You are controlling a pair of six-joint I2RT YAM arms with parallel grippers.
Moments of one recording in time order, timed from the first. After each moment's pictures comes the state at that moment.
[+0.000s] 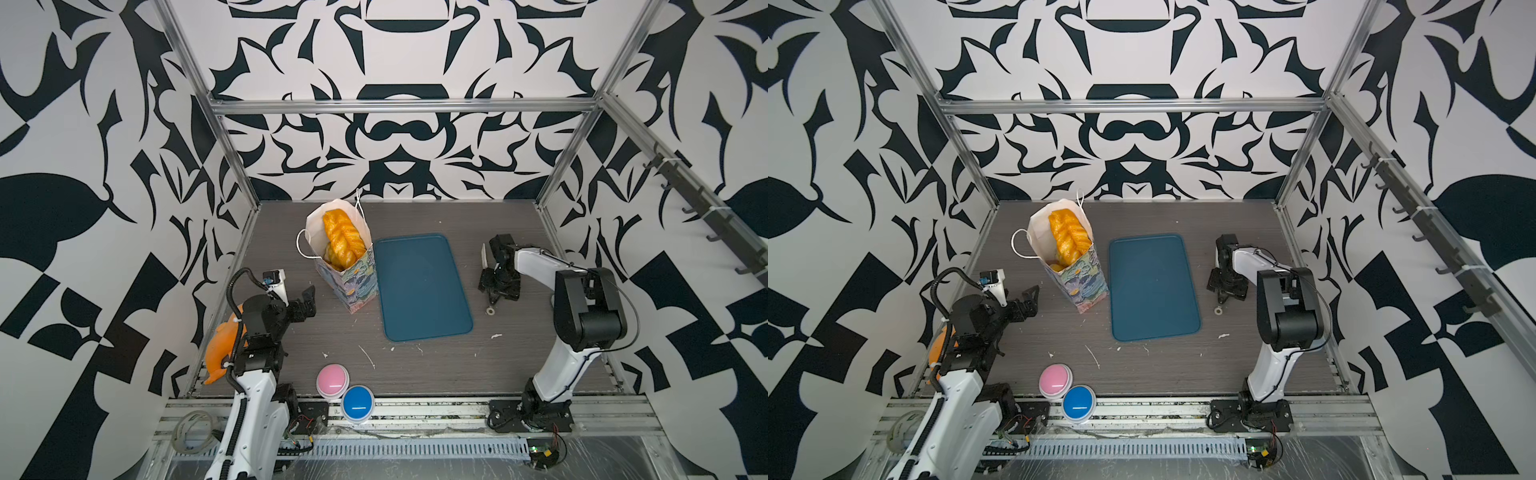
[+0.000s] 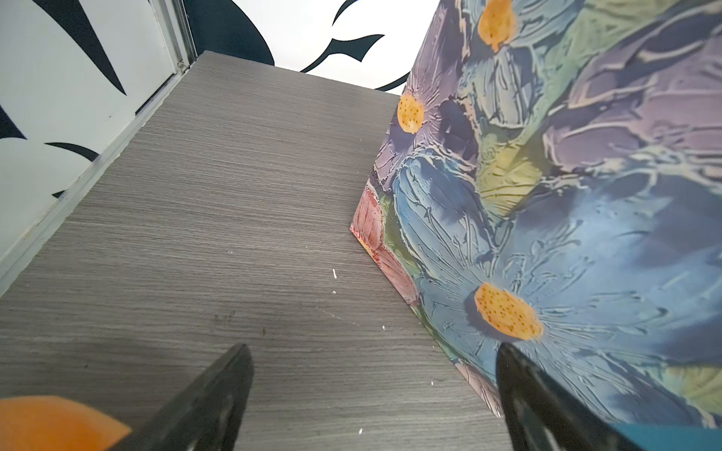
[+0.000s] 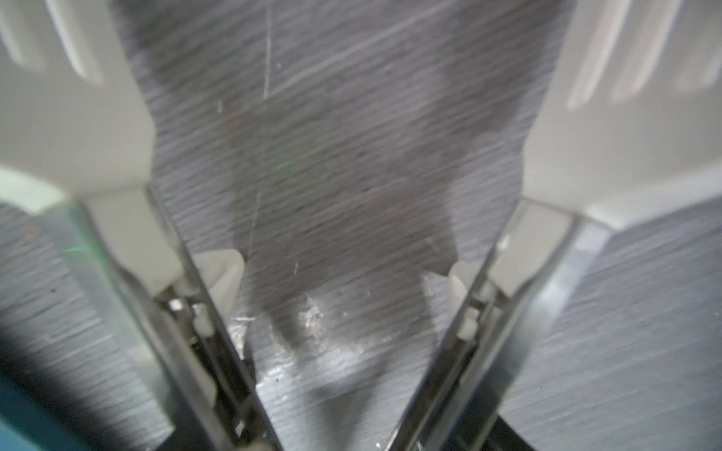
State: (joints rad) left arm 0.11 0.66 0.29 -0.03 0.26 -0.13; right arm 0.08 1.81 1.13 -0.75 0.08 0.47
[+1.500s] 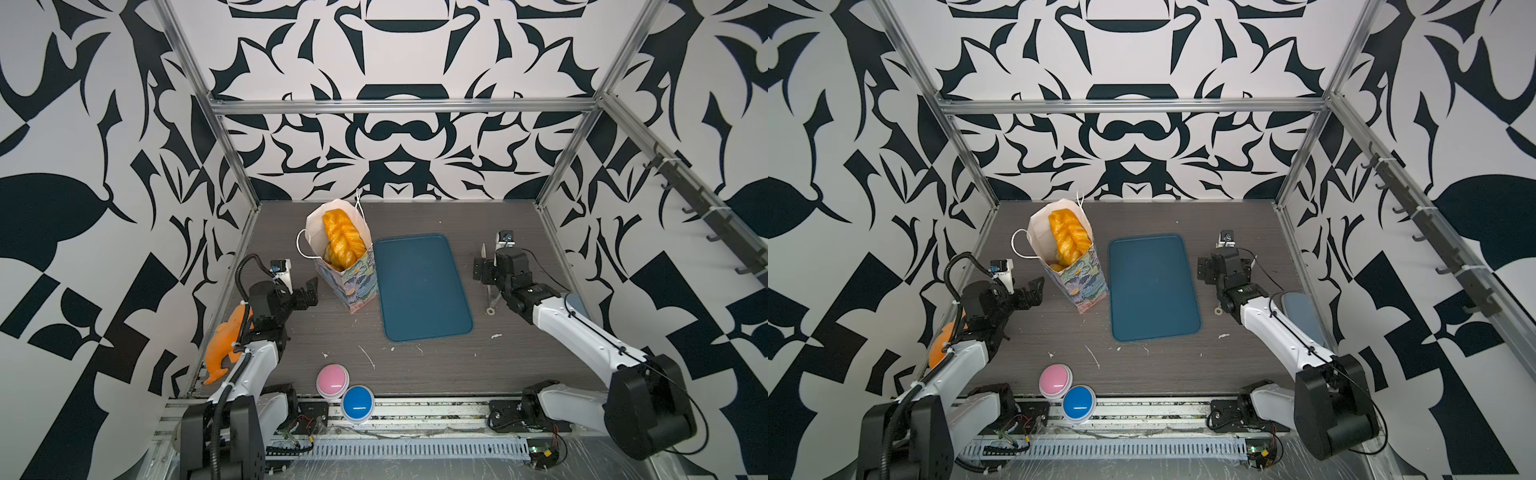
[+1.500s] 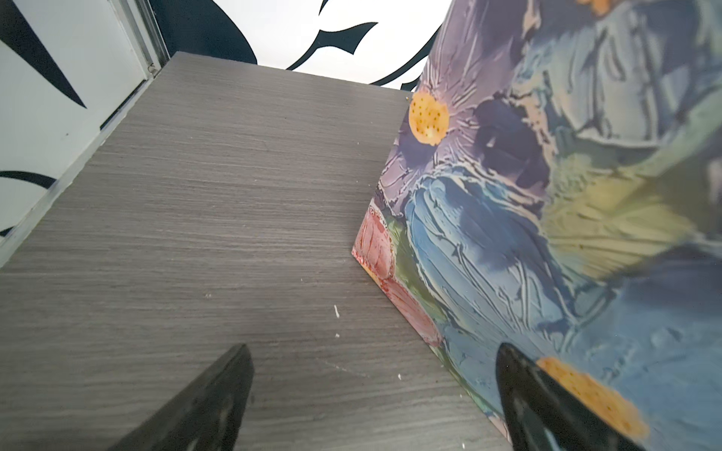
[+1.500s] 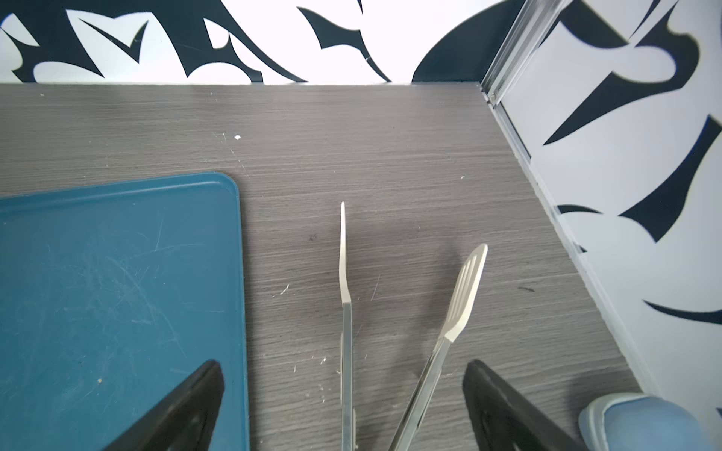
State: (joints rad) left arm 0.11 1.05 0.32 0.31 0.29 -0.08; right arm 0.29 1.22 0.73 -0.12 0.35 0.18
